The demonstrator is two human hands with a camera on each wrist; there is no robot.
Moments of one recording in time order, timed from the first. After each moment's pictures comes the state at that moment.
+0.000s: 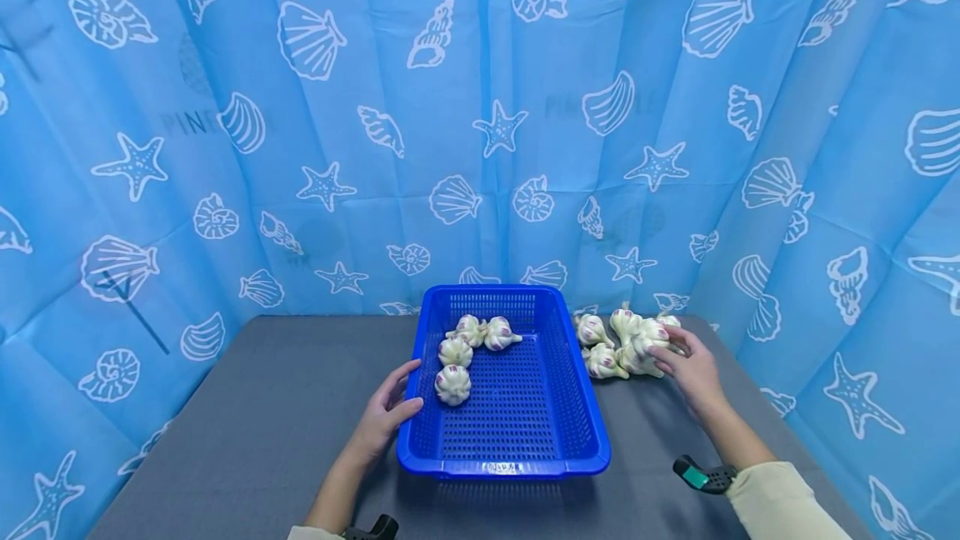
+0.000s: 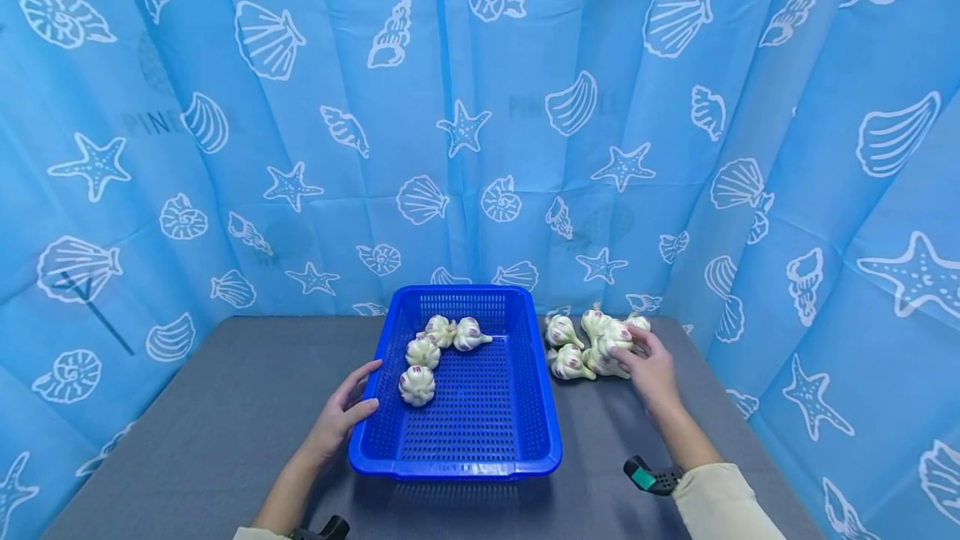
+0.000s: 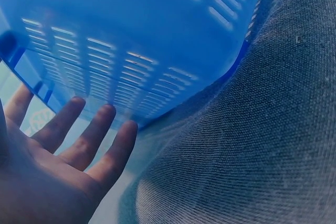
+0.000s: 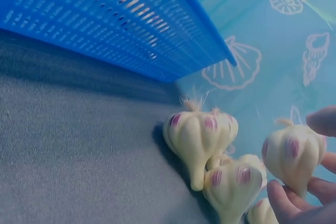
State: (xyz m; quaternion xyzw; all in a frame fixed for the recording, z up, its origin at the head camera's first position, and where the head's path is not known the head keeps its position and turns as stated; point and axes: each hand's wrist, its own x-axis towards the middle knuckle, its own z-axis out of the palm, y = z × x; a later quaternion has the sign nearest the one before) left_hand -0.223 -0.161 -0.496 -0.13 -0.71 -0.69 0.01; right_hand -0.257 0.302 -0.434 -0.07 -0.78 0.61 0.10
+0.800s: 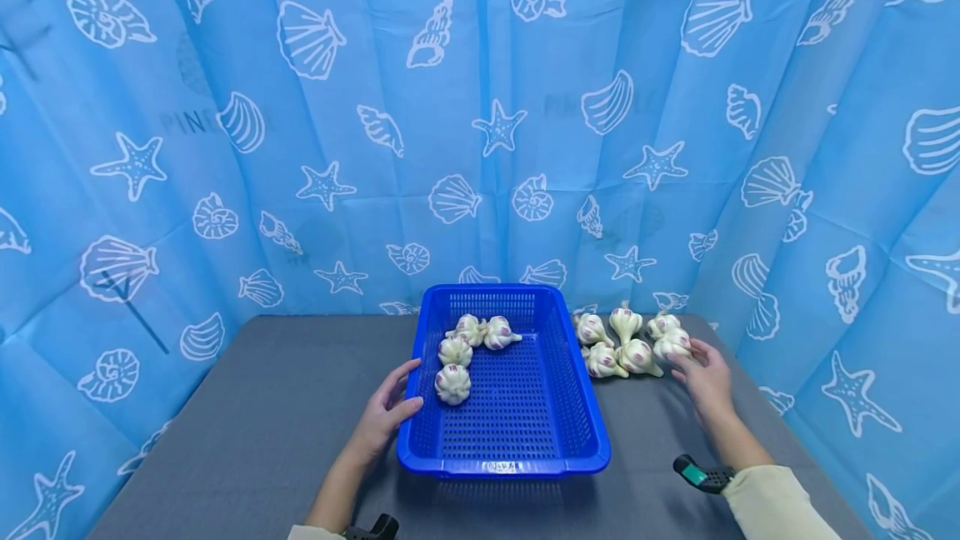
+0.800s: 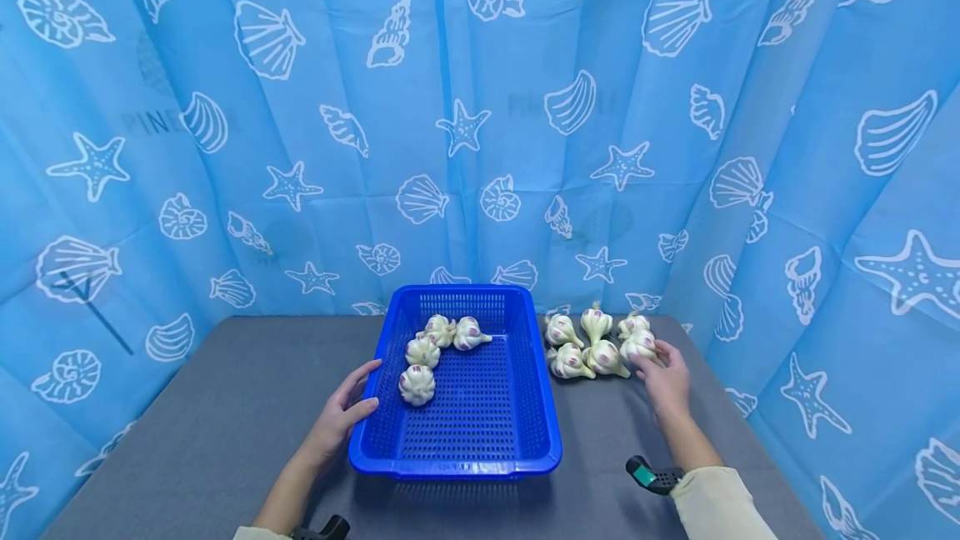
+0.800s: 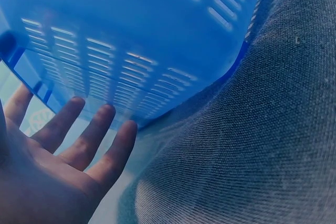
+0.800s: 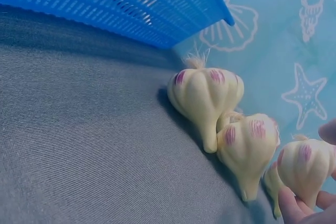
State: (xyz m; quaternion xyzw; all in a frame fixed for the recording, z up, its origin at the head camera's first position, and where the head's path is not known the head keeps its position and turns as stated) left_hand -0.222 -0.160 -0.495 -0.12 -0.71 -0.69 0.01; right_hand -0.286 0.341 -0.495 -0.17 -0.73 0.64 0.17
